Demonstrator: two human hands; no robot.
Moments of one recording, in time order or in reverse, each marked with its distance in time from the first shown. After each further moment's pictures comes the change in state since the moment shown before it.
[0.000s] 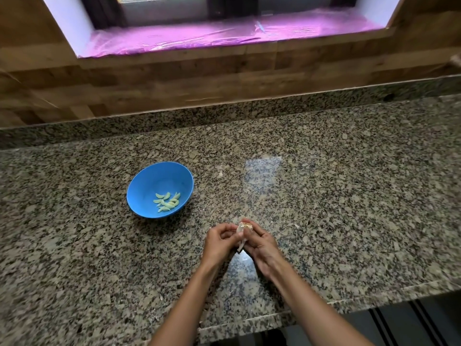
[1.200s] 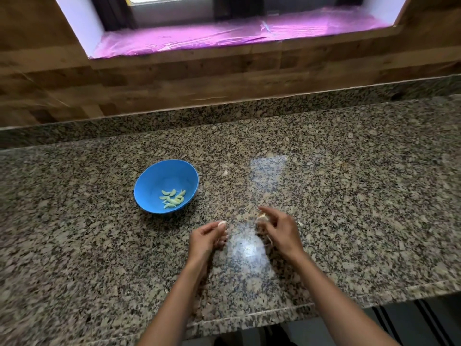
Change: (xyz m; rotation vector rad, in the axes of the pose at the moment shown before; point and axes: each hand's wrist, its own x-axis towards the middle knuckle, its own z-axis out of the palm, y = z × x) left_hand -0.007 -0.002 -0.030 -0.180 0.202 -0.136; right_hand -0.008 -0.040 -0.011 -1.188 0.105 -0.520
